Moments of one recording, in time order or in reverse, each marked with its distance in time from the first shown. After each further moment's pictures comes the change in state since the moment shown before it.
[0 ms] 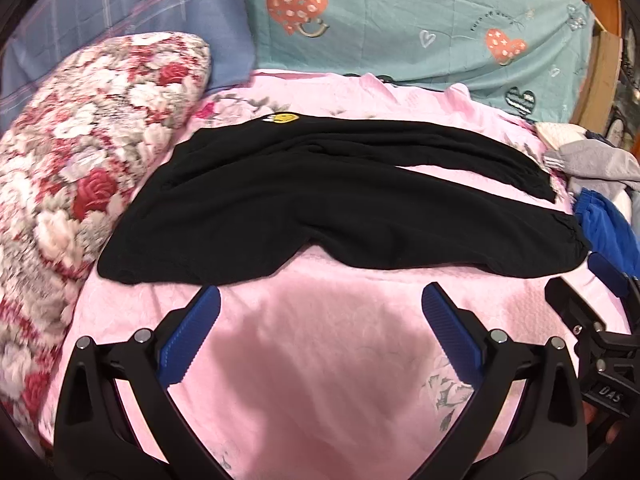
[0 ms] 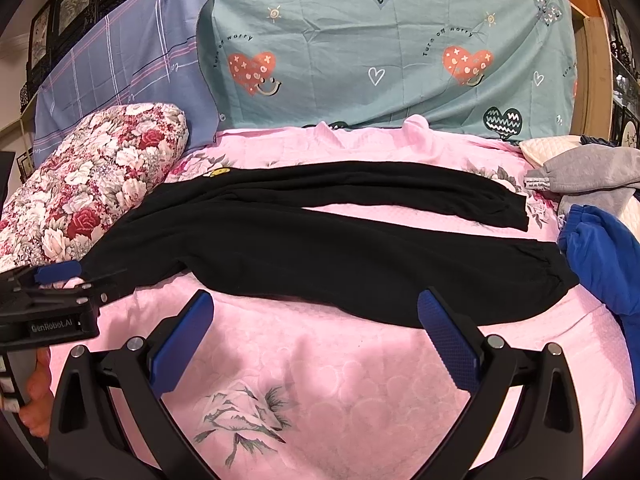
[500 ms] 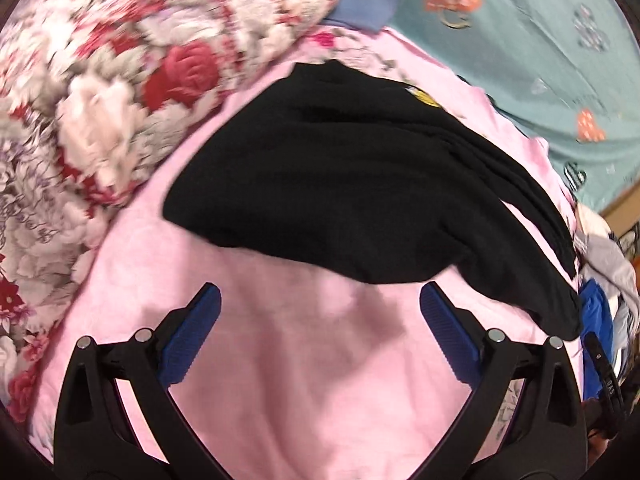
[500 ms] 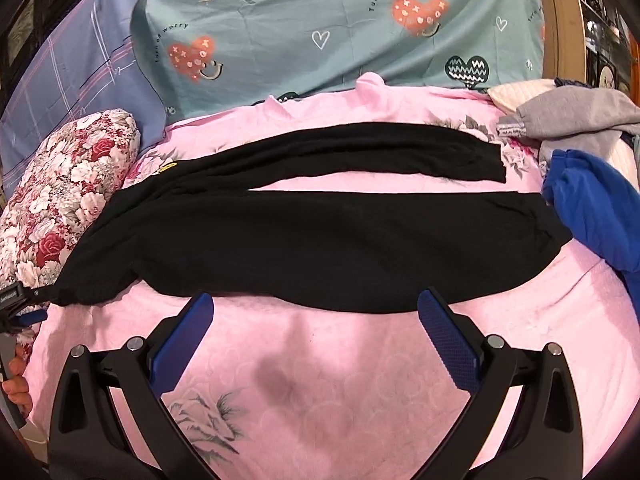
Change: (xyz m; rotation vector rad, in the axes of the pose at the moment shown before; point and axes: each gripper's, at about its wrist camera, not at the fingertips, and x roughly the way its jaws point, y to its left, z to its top) left arm 0.044 0.172 -0.013 -0.409 0.165 -0.031; right arm 0.033 -0.047 -0.002 0.163 0.098 -0.060
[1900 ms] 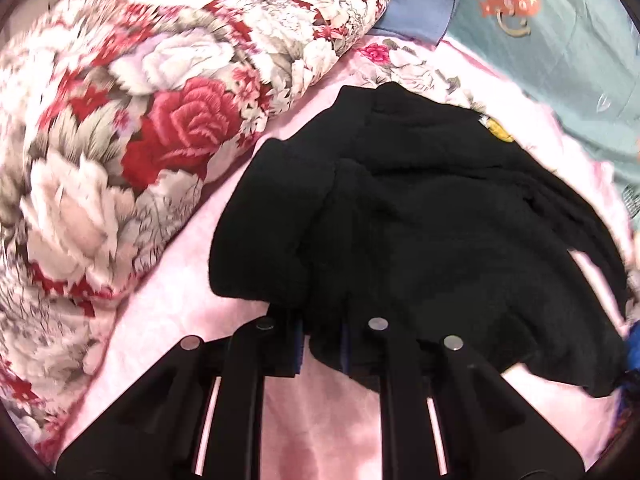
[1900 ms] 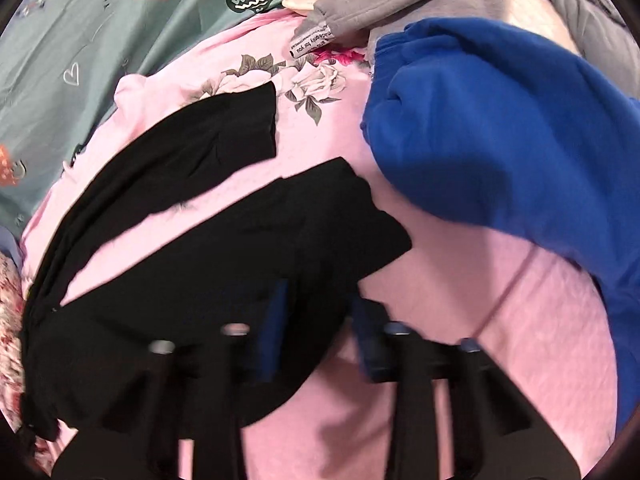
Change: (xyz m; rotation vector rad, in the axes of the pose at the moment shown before) left arm 0.057 -0.014 0.058 0.014 -0.046 0.269; right arm 0.086 -0.270 0.055 0.470 0.210 -0.224
